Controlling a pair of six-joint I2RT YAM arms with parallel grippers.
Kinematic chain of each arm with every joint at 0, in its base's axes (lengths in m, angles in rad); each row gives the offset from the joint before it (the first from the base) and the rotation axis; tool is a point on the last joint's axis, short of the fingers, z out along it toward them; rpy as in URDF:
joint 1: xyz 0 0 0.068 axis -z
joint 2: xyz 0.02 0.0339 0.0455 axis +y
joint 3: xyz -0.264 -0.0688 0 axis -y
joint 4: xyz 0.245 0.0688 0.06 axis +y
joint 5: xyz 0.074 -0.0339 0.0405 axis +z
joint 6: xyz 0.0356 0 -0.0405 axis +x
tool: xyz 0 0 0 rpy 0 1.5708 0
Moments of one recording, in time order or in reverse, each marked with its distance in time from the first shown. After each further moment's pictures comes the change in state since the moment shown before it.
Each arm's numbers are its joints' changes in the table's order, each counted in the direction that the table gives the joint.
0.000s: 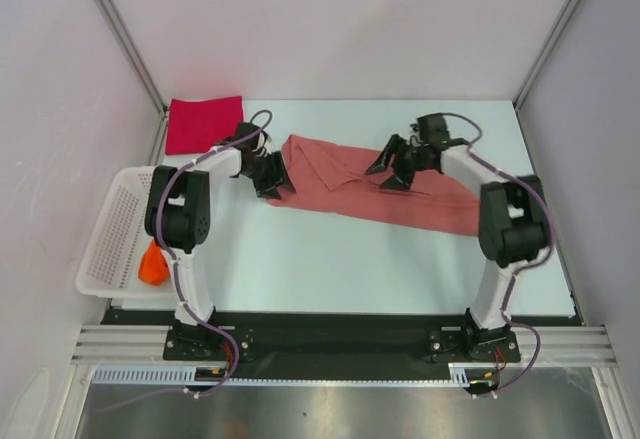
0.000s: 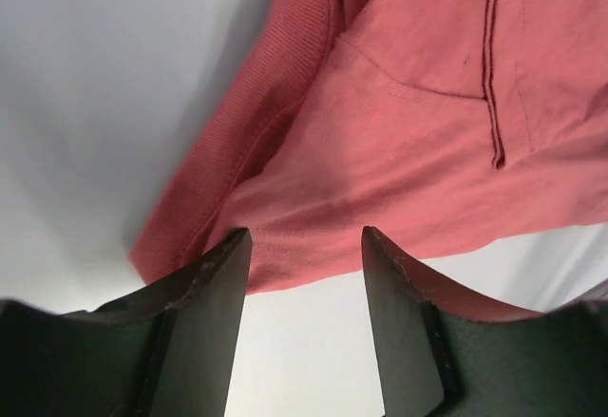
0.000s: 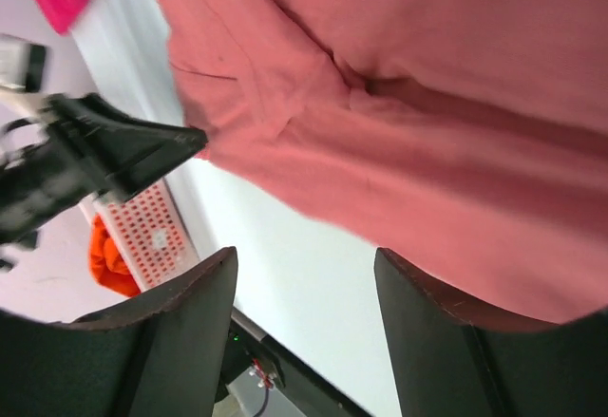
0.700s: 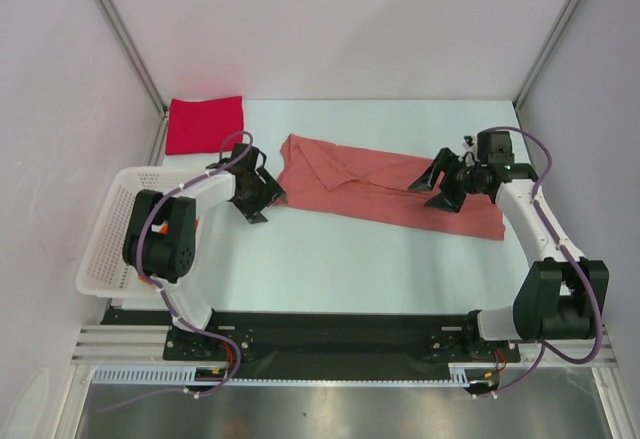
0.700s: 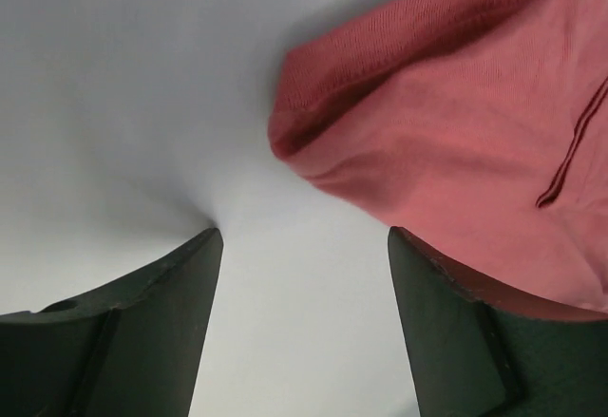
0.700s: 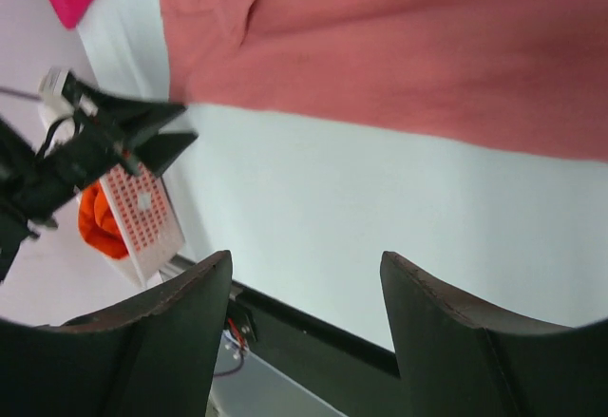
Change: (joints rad) left arm 0.051 -0.272 -0.304 -0.024 0.298 -0.448; right arm 0.242 -0.565 -0.283 0.303 -0.002 -0.180
